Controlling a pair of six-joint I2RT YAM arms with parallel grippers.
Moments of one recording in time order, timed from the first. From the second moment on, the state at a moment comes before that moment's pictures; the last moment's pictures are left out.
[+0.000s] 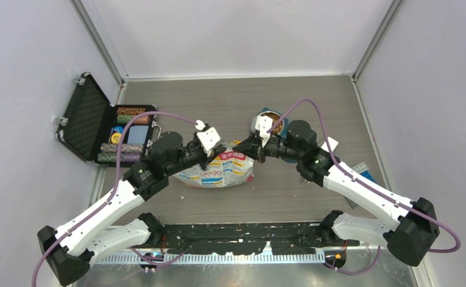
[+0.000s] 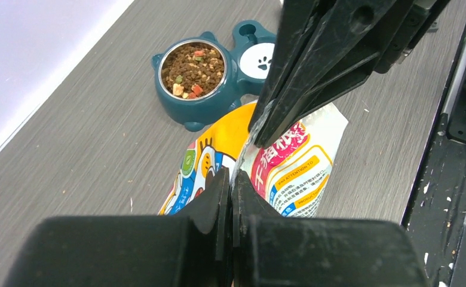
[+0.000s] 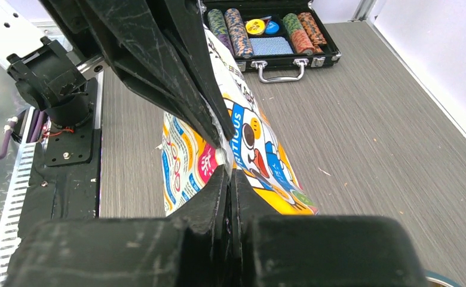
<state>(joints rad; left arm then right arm) -0.77 0.89 0.87 -0.22 0.18 0.24 0.72 1.10 0.83 0.16 -0.58 -0.17</state>
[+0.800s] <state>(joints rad) -0.57 0.82 0.86 -0.33 0.19 0.26 0.65 1.03 0.82 0.08 -0.57 -0.18</state>
